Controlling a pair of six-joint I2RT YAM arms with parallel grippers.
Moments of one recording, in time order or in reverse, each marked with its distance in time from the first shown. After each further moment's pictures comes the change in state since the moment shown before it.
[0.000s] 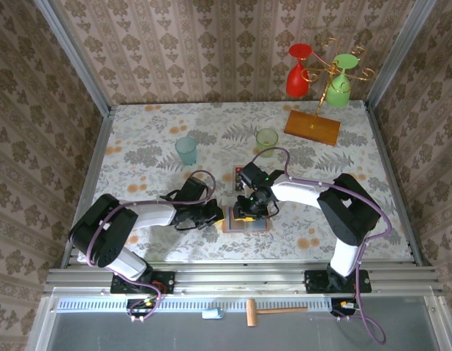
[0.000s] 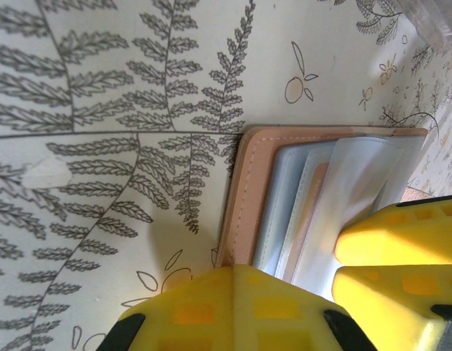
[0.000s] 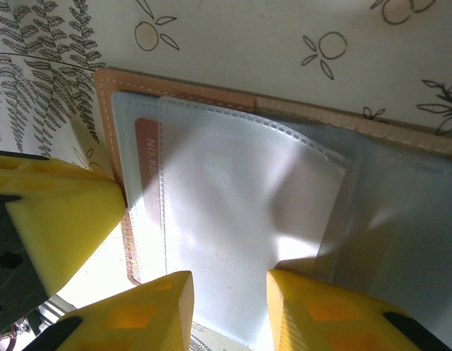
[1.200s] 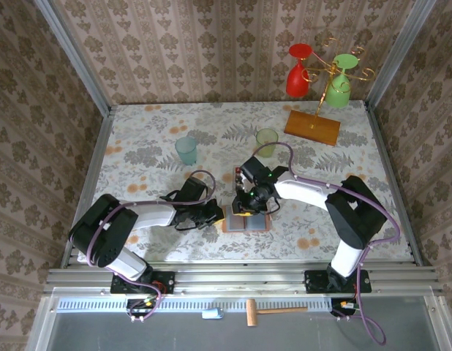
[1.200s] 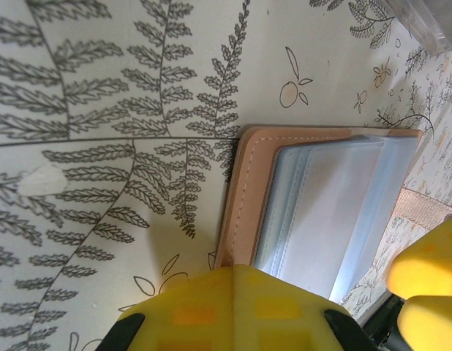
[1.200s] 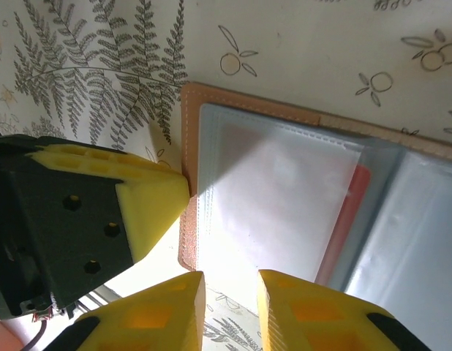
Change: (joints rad) left arm -0.001 0.000 -0.009 0.024 0.000 -0.001; right arm -0.004 -0.045 0.032 -0.011 -0.031 -0.015
